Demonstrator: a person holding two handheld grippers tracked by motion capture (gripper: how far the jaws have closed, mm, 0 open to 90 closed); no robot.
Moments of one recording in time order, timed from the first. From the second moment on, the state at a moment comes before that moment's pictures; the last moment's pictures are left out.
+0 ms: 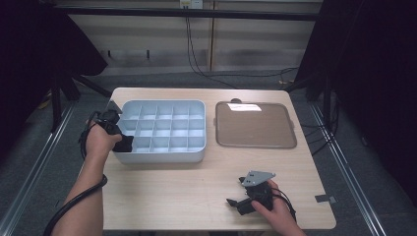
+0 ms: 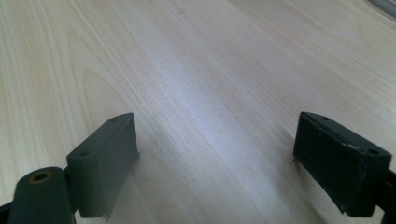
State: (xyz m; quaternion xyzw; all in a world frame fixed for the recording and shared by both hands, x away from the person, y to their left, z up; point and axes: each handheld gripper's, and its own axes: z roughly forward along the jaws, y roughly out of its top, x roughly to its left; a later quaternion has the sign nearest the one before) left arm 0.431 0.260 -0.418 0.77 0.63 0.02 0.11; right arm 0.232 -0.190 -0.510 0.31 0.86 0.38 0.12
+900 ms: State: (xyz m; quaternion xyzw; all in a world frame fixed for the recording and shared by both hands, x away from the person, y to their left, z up) left arm 0.427 0.255 -0.440 0.78 0.62 0.03 0.10; right arm 0.232 -0.190 -0.510 0.31 0.86 0.38 0.12
